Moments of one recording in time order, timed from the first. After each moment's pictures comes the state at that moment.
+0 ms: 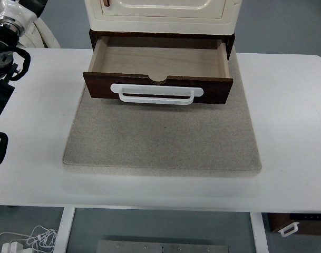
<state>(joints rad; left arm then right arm) -1.10 0.34 -1.12 -0.39 -0.06 -0.39 -0.08 -0.02 0.00 -0.01 0.18 -0.04 0.08 0.03</state>
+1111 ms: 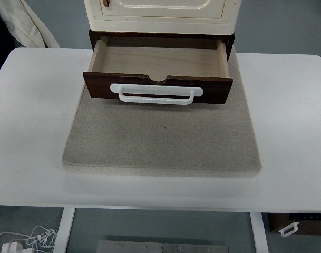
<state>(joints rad) -1.29 0.60 -1.03 -0.99 0.16 -0.29 -0.08 -0.02 0.00 -0.01 0.18 -0.04 0.08 0.03</state>
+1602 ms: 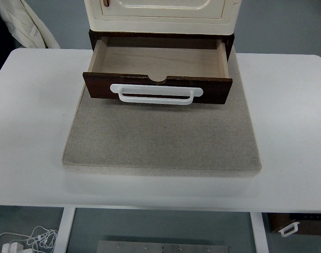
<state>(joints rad) -1.33 0.67 -0.73 -1.40 0.17 -0.21 -0.08 -0.02 0.00 -0.01 0.18 -0.04 0.08 0.03</state>
